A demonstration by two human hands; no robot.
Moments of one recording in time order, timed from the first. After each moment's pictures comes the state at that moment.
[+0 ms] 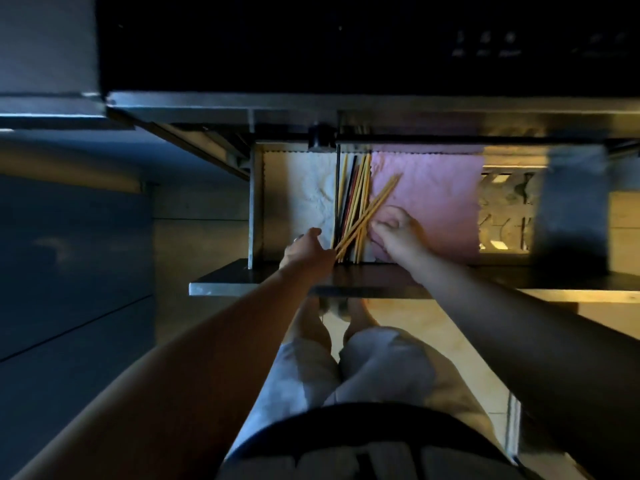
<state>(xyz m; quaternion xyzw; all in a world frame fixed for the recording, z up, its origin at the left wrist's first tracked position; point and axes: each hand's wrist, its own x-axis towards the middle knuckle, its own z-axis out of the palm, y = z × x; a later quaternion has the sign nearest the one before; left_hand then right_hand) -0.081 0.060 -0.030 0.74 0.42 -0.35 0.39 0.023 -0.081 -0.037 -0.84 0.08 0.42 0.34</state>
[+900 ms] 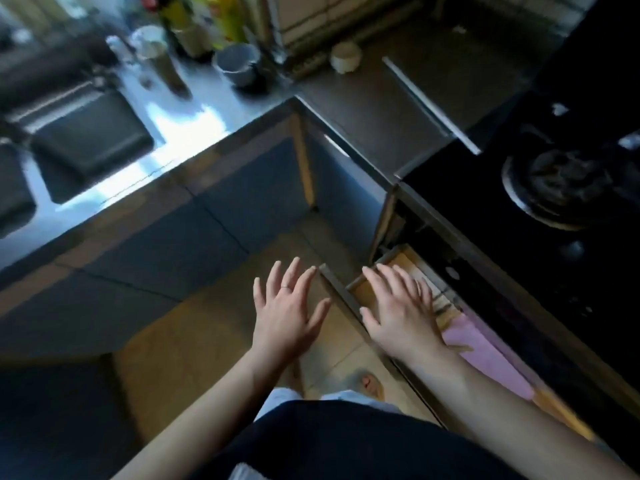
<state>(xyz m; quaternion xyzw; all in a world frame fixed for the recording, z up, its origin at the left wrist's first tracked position) -0.289 0.006 0.196 0.77 0.62 0.02 0.14 -0.089 -0.025 0.210 -0.71 -0.68 0.17 0.05</state>
